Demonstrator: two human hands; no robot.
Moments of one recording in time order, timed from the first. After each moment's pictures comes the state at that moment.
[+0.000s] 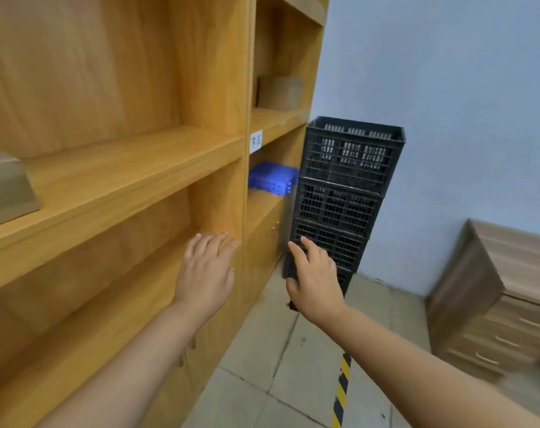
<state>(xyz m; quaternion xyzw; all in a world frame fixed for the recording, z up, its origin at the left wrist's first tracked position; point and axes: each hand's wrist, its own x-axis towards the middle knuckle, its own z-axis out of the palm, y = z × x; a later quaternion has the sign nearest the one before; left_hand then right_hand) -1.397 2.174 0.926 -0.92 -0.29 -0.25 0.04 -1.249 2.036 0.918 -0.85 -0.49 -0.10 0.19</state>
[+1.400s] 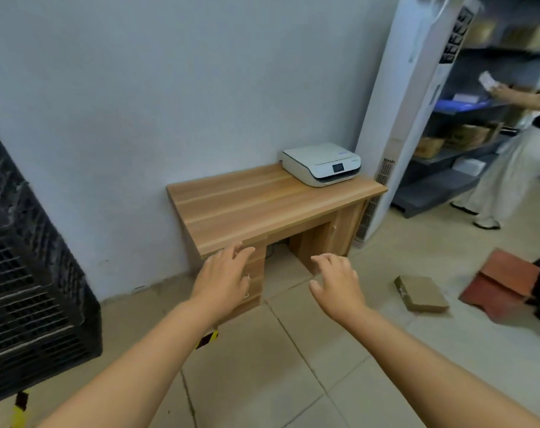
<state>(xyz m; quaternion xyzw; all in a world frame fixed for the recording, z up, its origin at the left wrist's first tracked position) -0.762 1.632 0.887 -0.97 0.18 -0.05 -0.18 -0.799 1.413 0.879 -0.98 0.04 -0.07 0.16</state>
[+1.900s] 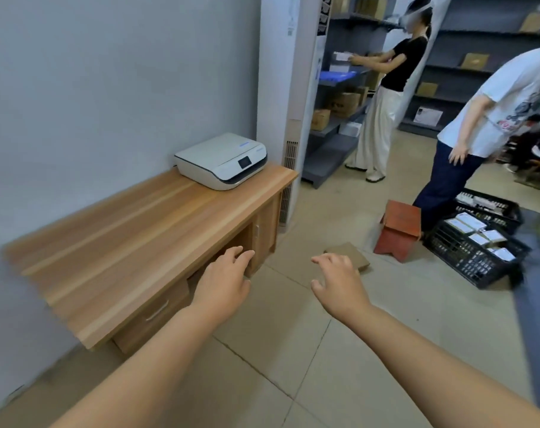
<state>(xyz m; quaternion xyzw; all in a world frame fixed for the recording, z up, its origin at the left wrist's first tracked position) -0.564 1.456 0.870 -0.91 0.37 0.02 -0.20 -0.687 1.273 0.876 -0.95 0.25 -0.07 0.14</state>
